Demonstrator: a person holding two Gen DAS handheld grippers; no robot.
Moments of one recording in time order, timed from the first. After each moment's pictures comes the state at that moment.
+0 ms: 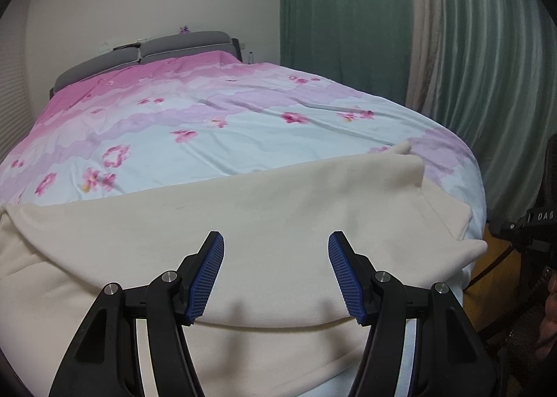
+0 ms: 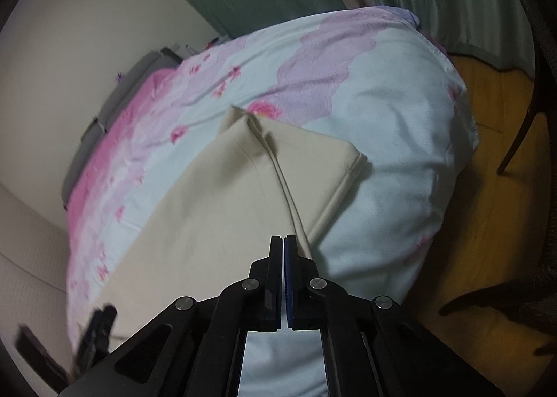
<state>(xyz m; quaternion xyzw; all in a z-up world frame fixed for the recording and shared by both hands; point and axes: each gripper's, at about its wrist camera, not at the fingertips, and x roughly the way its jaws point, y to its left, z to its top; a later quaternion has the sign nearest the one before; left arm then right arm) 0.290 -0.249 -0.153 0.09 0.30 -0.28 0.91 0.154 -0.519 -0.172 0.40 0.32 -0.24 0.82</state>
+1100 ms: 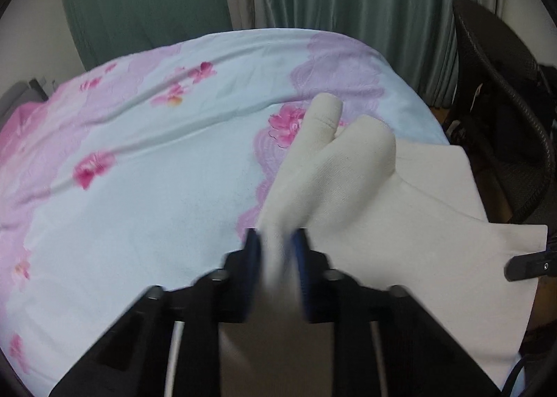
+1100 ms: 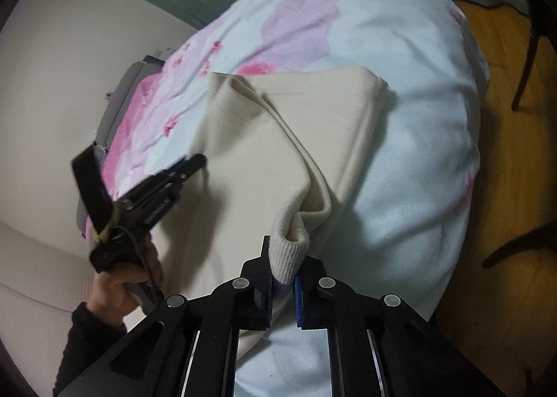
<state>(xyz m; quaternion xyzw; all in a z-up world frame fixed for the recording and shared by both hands) 0.429 -0.453 -0.205 0.31 0.31 -0.58 0.69 0.182 -0.513 -0.216 0.49 0.31 -0.23 0.78</state>
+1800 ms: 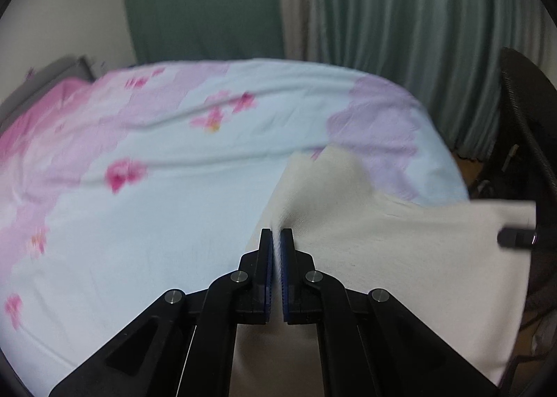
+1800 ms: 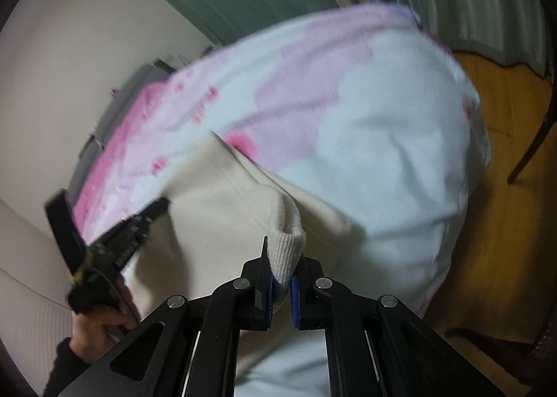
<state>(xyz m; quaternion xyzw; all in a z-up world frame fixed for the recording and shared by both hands) 0.427 -0.466 -0.189 0.23 0.31 -0.50 0.77 0.187 -0.599 -0.212 0.43 0.31 -0.24 0.81</state>
